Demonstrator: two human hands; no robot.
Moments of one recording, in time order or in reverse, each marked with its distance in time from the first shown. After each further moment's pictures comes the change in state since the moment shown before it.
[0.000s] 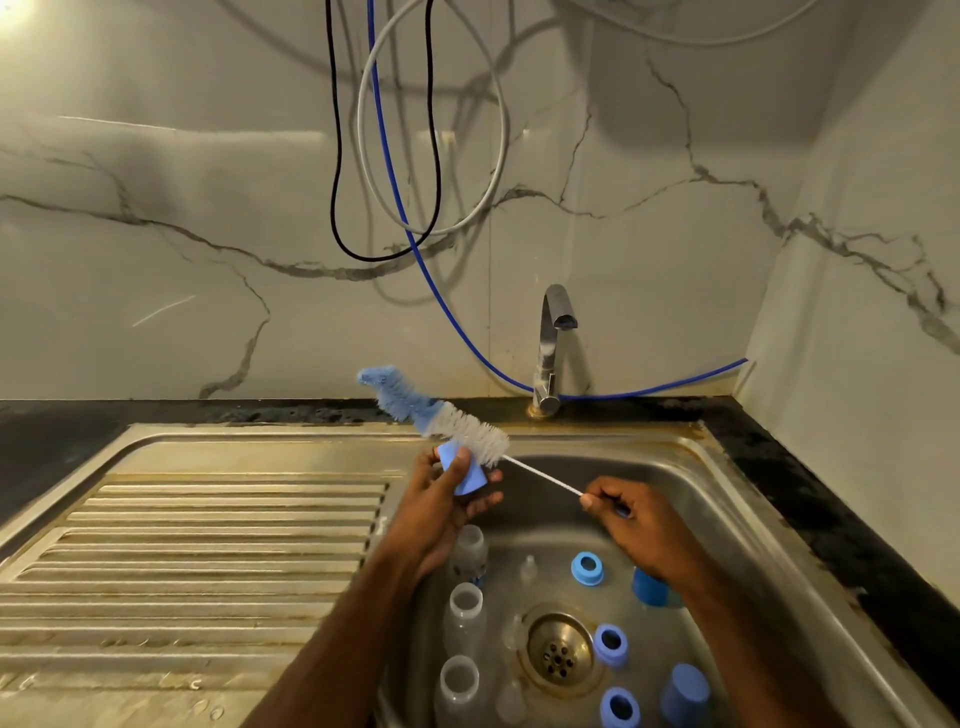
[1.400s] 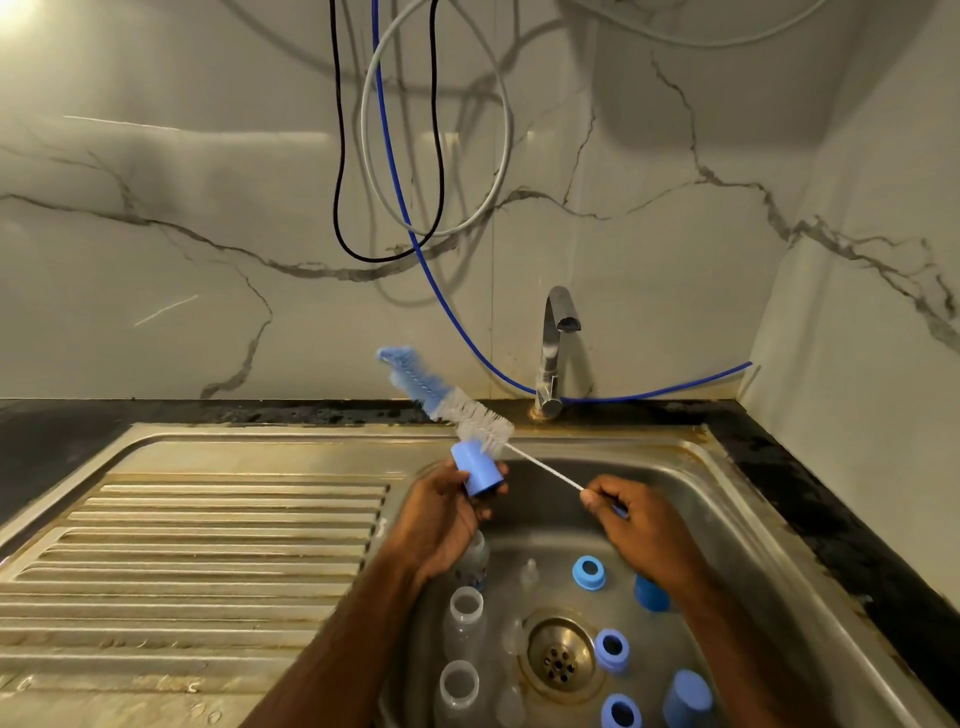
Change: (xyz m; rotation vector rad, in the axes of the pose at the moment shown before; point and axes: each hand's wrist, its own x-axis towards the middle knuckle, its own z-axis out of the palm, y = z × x) left_hand -0.002 0.000 0.004 -0.065 -0.087 -0.146; right_hand 0.003 -0.001 0.005 -0.068 0.084 -0.018
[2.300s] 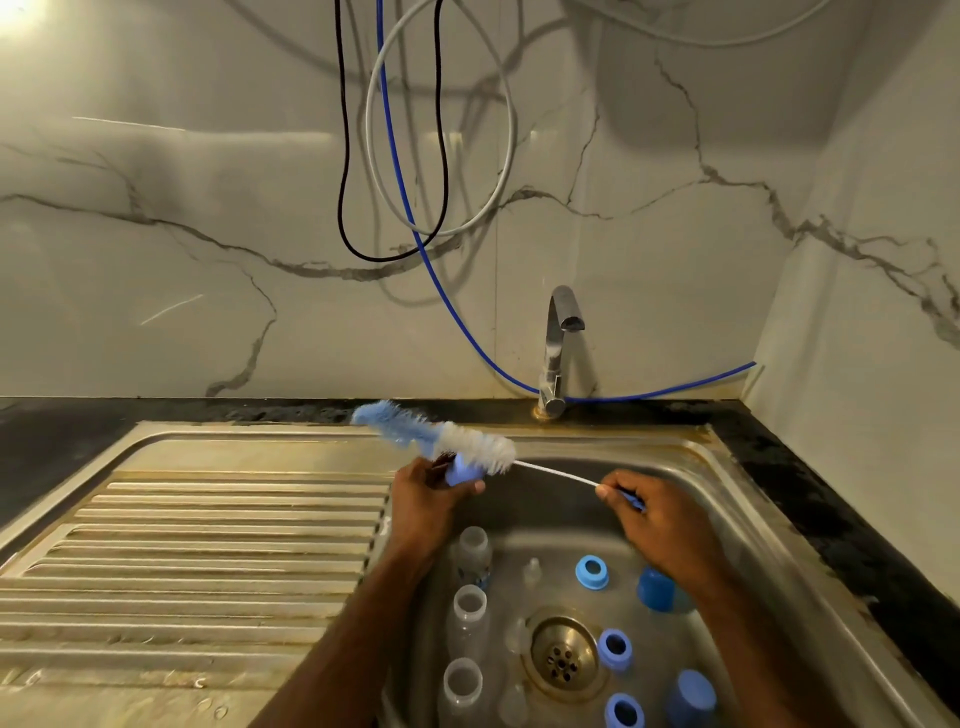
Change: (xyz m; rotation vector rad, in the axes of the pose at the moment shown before) left_hand 0.011 -0.003 -0.027 0.758 0.296 0.413; right_hand 0.002 0.008 -0.009 -0.096 0.056 -0.009
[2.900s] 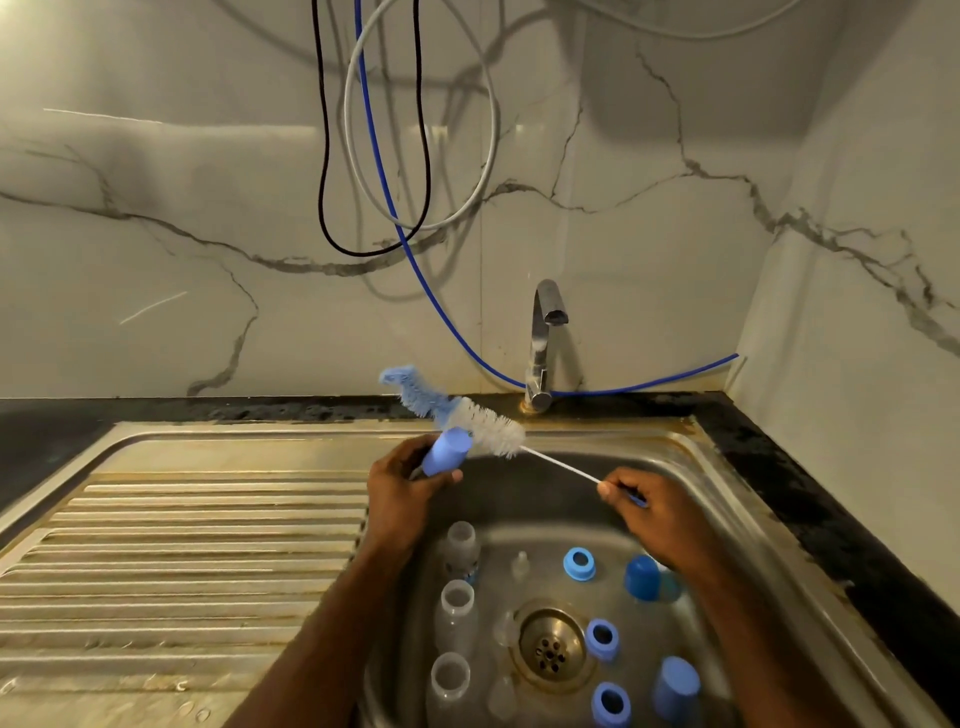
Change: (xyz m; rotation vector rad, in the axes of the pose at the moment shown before) left_hand 0.010 -0.004 -0.009 0.120 0.010 0.139; right_hand -0.001 0.016 -0.009 0.056 -0.064 0.058
